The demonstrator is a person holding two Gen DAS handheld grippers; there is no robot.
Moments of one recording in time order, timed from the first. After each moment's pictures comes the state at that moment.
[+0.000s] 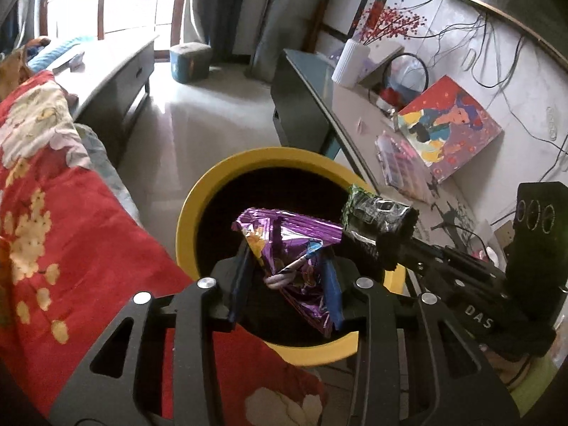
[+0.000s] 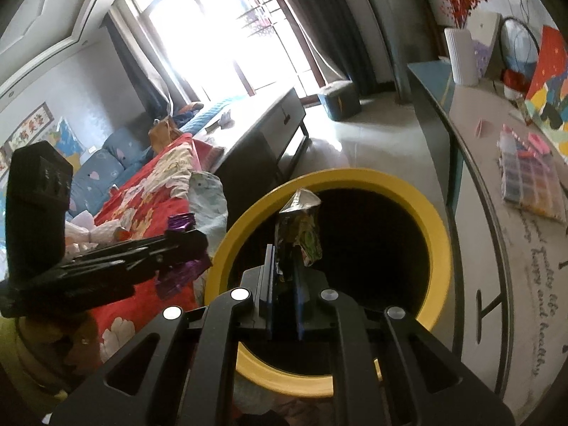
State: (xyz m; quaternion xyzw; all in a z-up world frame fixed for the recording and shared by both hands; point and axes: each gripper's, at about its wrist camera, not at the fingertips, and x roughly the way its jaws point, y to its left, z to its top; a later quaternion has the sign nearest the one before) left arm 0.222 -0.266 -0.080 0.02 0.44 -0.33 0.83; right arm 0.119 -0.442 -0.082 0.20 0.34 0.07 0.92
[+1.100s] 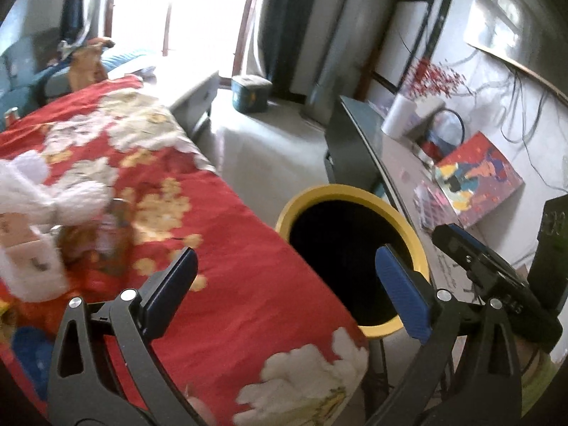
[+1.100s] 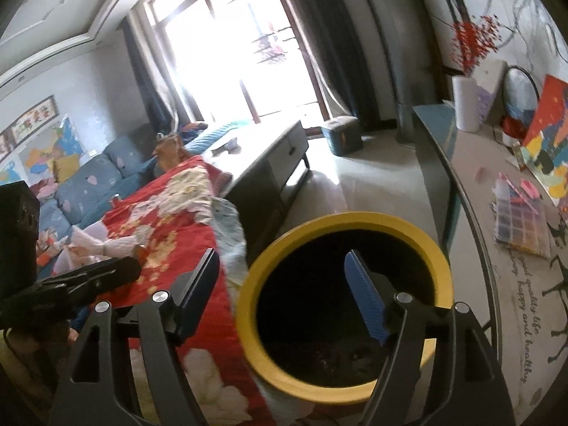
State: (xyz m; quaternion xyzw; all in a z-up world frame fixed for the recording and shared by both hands) left arm 0.186 -0.162 -0.026 -0.03 0.38 -0.22 0.90; right arm 0.104 -0.395 -0.026 0.15 0.28 0.06 0.95
